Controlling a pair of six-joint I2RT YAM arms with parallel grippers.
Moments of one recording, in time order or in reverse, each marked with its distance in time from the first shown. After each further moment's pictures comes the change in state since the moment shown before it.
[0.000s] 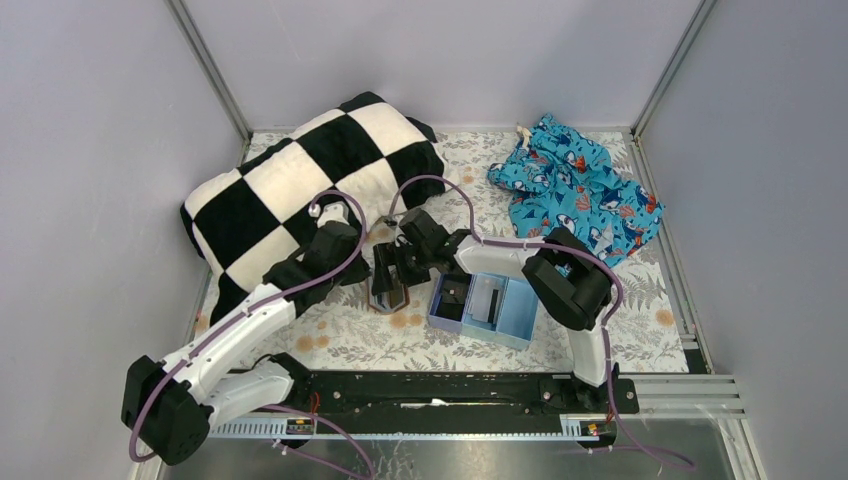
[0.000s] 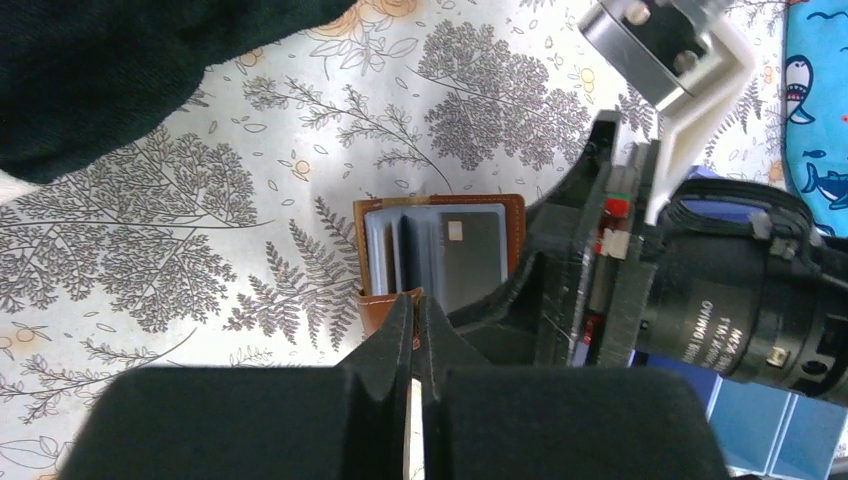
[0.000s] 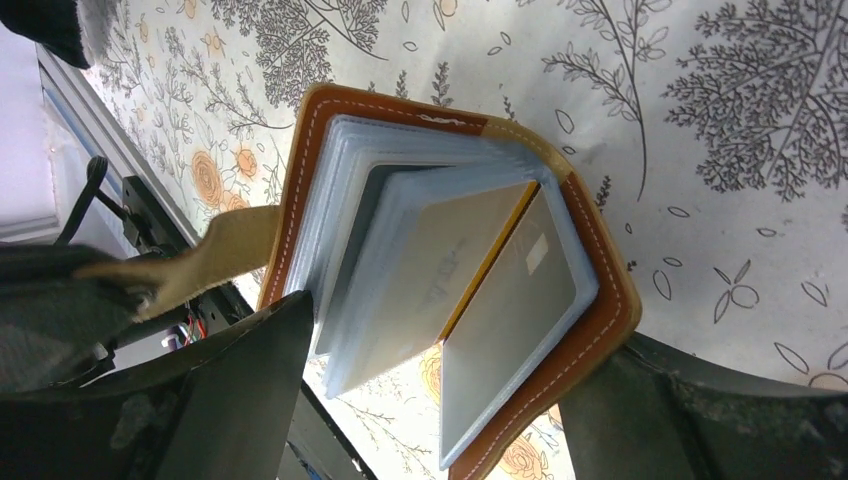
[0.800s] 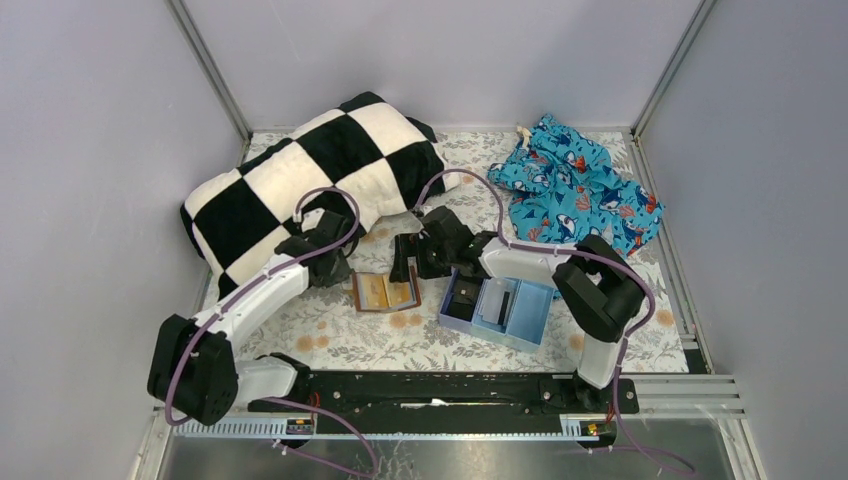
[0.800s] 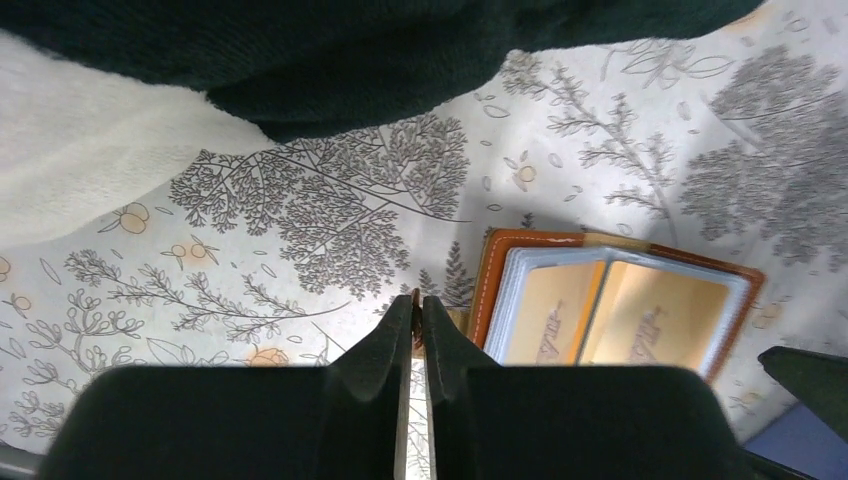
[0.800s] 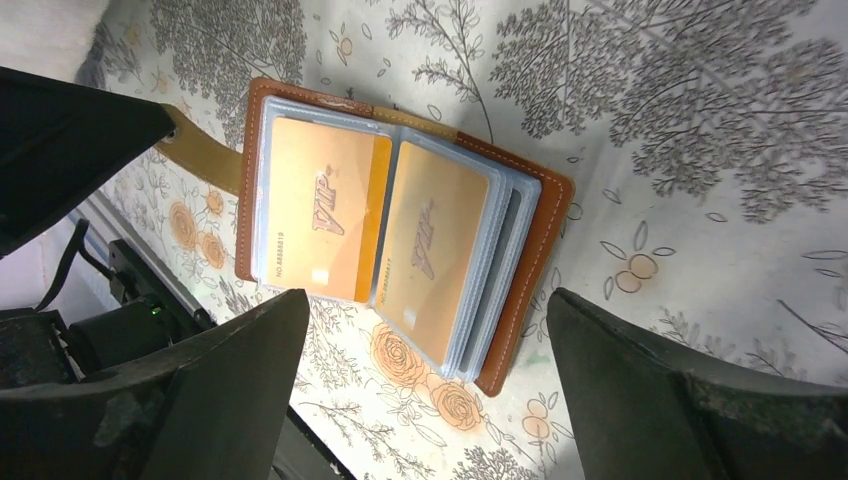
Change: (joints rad) left arm 0.172 0.240 0.058 -0.193 -0.109 -0.081; right arm -0.056 -0.161 -0.188 0.081 0.133 0.061
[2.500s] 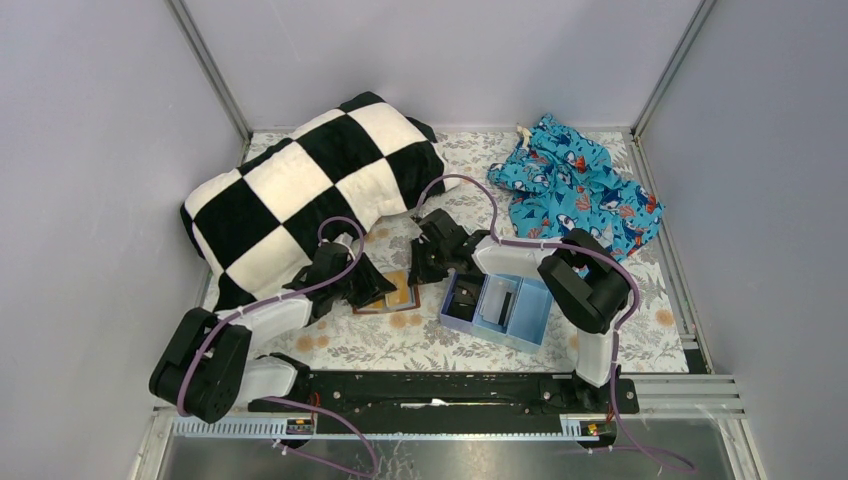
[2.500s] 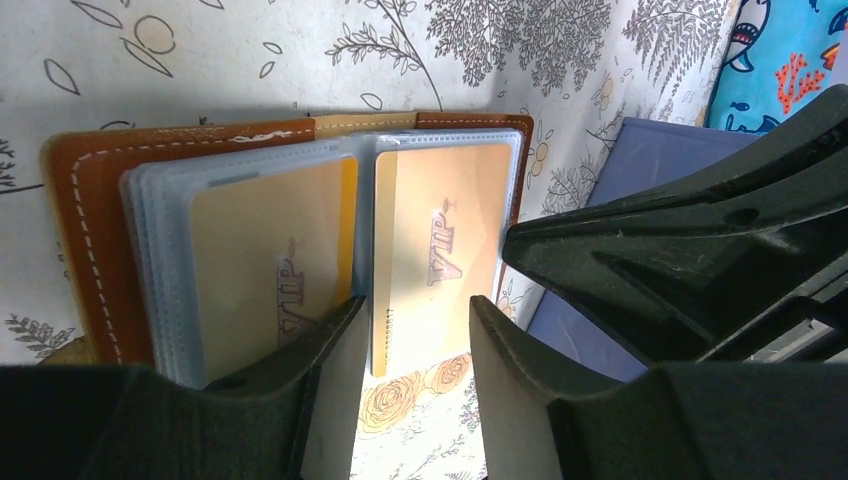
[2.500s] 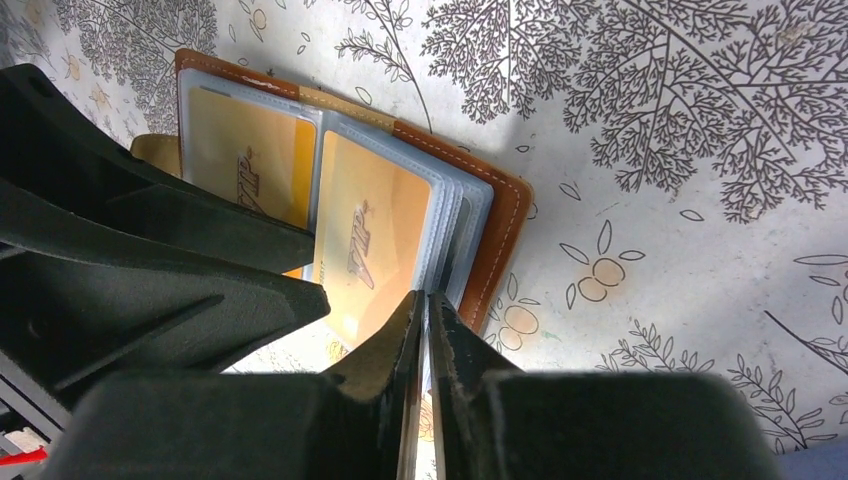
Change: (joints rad) left arm 0.016 -0.002 -0.418 0.787 0.616 -0.145; right arm -0.011 0.063 0.035 -0.069 0.000 -0.018
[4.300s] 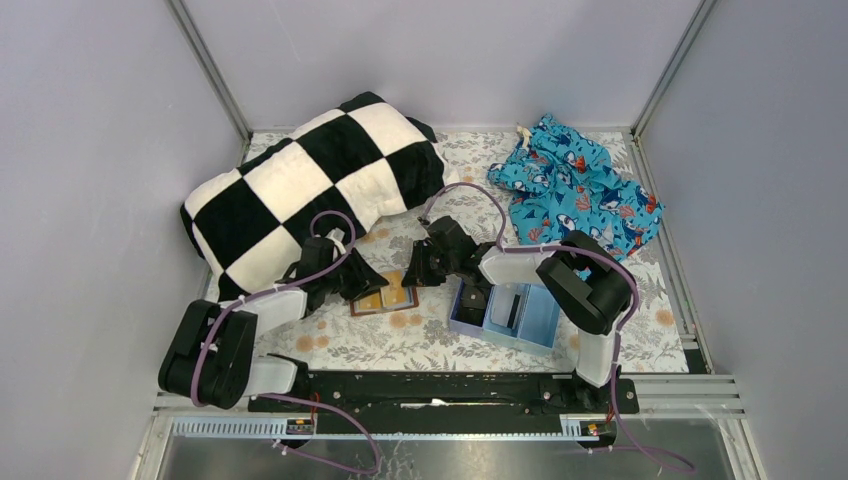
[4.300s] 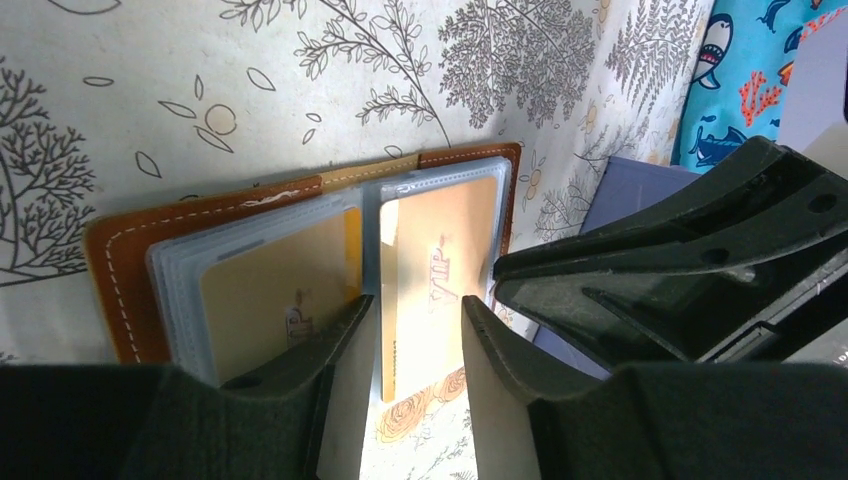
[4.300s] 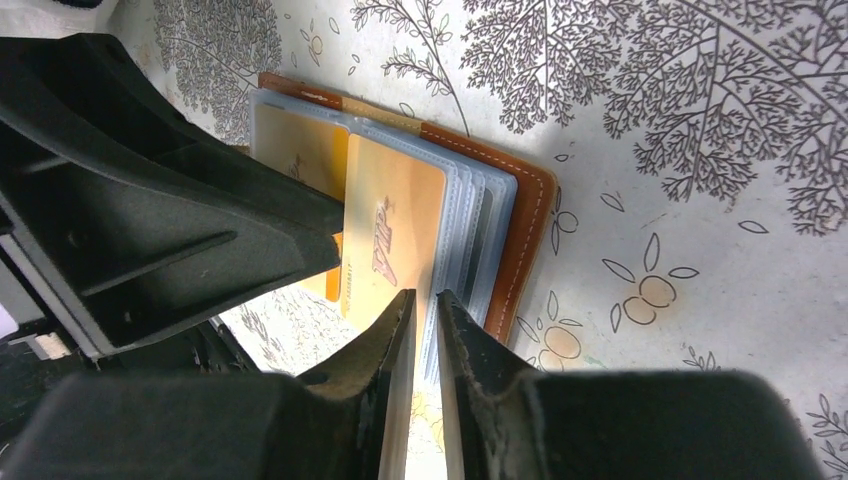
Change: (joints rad) left arm 0.143 0.072 0.007 0.064 0.140 0.077; right arm -0.007 -0.012 -0.137 0.272 -0.056 0.140
